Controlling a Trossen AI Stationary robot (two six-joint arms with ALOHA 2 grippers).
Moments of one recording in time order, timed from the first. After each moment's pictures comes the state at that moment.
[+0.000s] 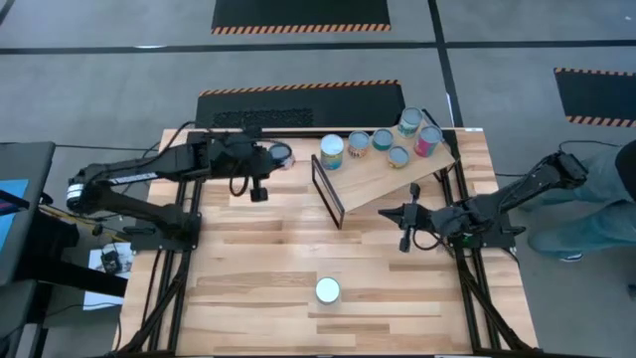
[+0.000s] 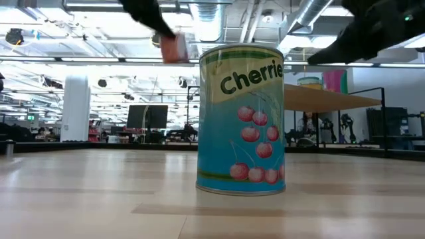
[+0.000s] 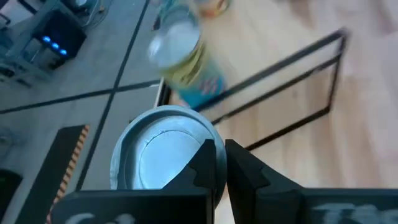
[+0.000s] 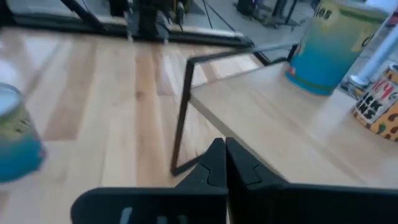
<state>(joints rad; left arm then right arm) 0.23 1.16 1.13 -0.57 -0.17 0.38 0.38 0.82 0.37 0.09 0.65 0.06</state>
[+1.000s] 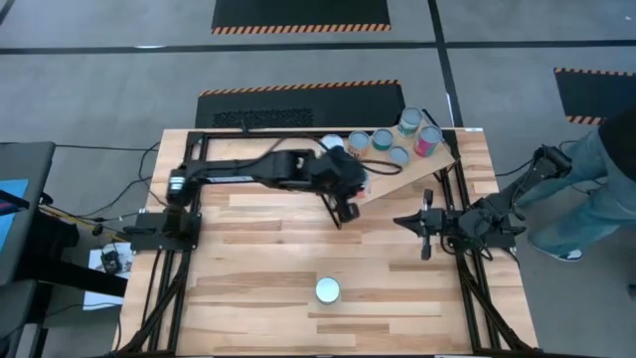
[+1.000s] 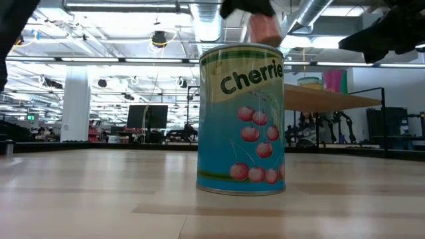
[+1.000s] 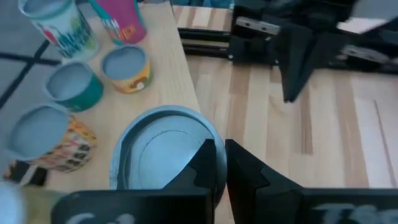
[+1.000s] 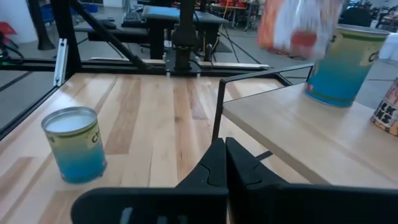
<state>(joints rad) 0.01 1.98 2.11 -0.82 -0.18 -0.08 0.60 0.50 0.23 0.07 0.75 0.09</state>
